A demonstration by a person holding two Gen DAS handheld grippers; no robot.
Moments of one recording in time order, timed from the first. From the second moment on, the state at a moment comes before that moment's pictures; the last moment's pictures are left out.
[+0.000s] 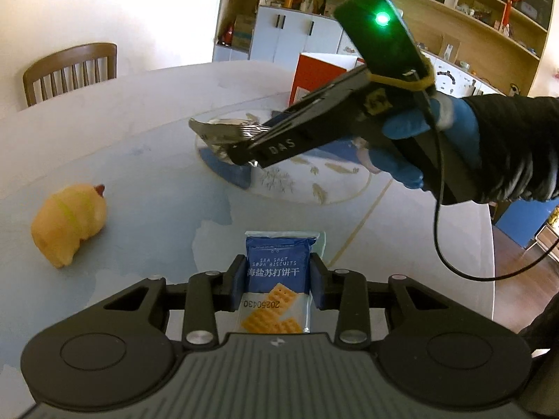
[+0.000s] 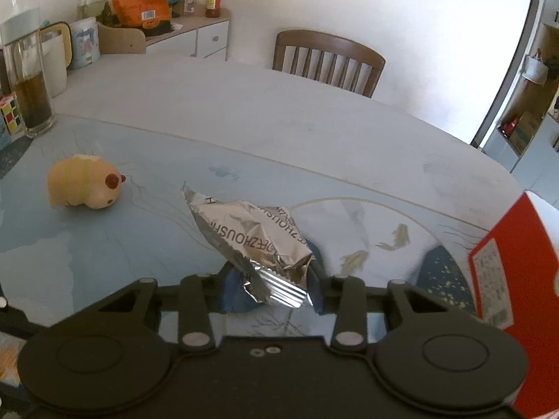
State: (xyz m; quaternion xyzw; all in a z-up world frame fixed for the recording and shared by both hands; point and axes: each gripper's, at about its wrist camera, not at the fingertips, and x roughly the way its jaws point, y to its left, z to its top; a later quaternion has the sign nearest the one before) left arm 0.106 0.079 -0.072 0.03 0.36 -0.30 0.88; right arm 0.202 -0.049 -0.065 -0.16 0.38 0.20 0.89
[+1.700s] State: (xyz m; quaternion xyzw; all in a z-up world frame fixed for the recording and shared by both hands) left arm 0.188 -0.189 0.066 0.08 0.28 -0.32 0.90; right arm 0.182 -0.336 0.052 -0.07 0.33 0.15 0.93
